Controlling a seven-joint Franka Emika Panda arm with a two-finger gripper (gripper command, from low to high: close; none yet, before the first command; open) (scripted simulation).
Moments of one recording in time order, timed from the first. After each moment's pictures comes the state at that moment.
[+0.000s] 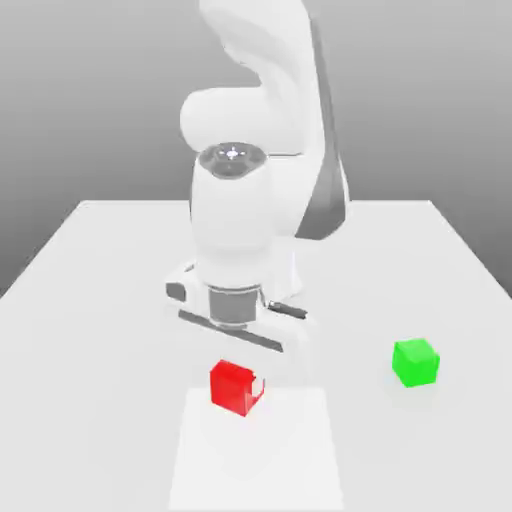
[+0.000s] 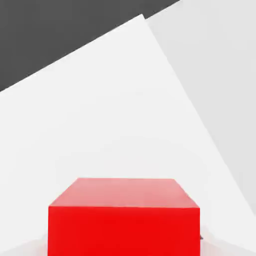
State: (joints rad) arm -0.02 0.00 -0.02 -2.79 0.02 2.79 1.16
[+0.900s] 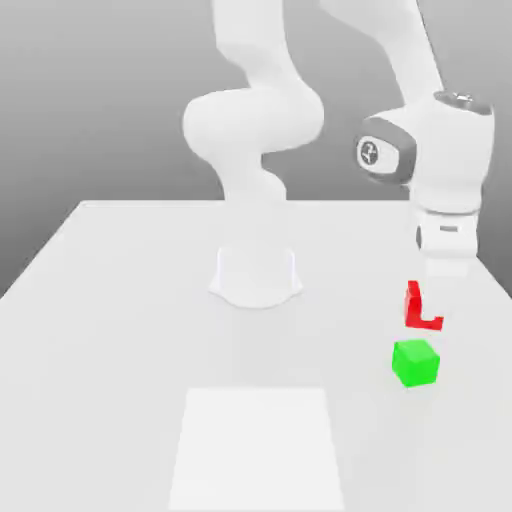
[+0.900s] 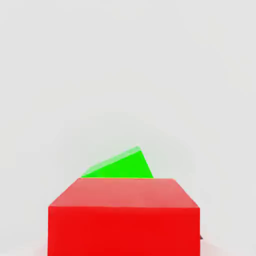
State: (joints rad) arm 0.51 -0.06 0.27 -2.87 0.04 2.81 0.13
